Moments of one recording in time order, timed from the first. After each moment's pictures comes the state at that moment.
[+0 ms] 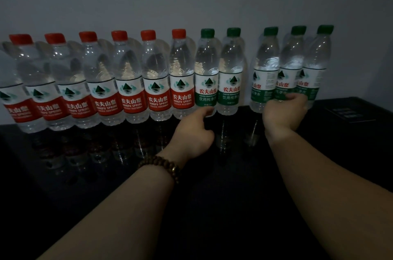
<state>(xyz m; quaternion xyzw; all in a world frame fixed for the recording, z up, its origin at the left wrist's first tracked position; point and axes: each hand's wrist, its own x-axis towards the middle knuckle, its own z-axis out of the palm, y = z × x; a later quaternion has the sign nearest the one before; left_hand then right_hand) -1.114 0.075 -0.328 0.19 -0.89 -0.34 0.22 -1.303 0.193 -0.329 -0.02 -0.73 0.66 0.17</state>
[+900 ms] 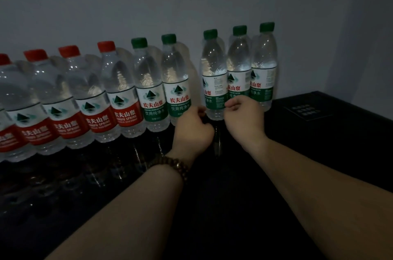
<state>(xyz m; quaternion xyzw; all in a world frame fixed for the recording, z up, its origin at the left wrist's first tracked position) -1.241 0.134 -0.339 0.23 -0.85 -0.37 0.30 -1.337 0.234 -0.341 0.22 -0.76 0.60 0.08</state>
